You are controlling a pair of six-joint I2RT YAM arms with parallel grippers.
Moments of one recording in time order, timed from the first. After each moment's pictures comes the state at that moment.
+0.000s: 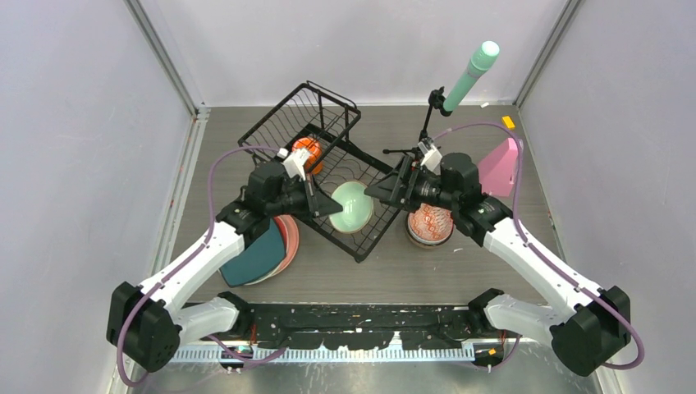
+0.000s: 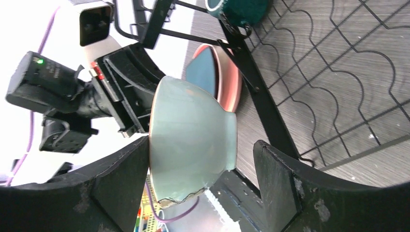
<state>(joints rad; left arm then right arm) -0.53 1.10 0.81 -0.17 0.47 -0.71 0.54 1.08 0.87 -0.16 -0.44 0.91</state>
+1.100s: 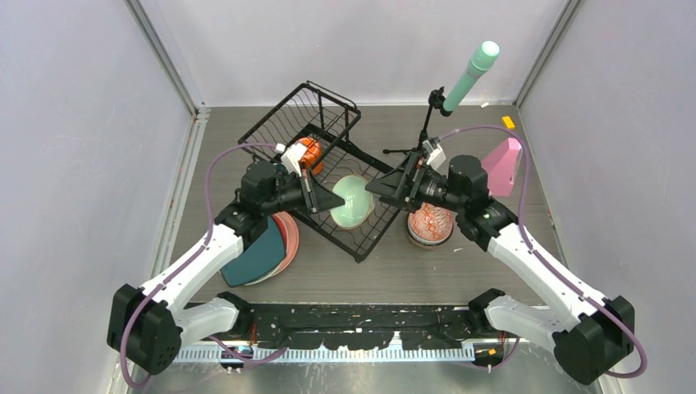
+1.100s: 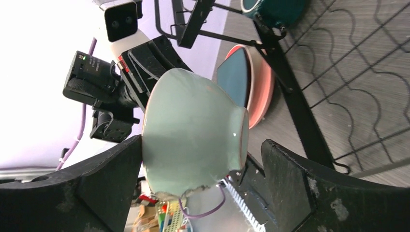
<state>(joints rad) -0.47 1.09 0.77 0.06 0.61 -0.76 0.49 1.04 0.82 0.00 -0.55 1.06</state>
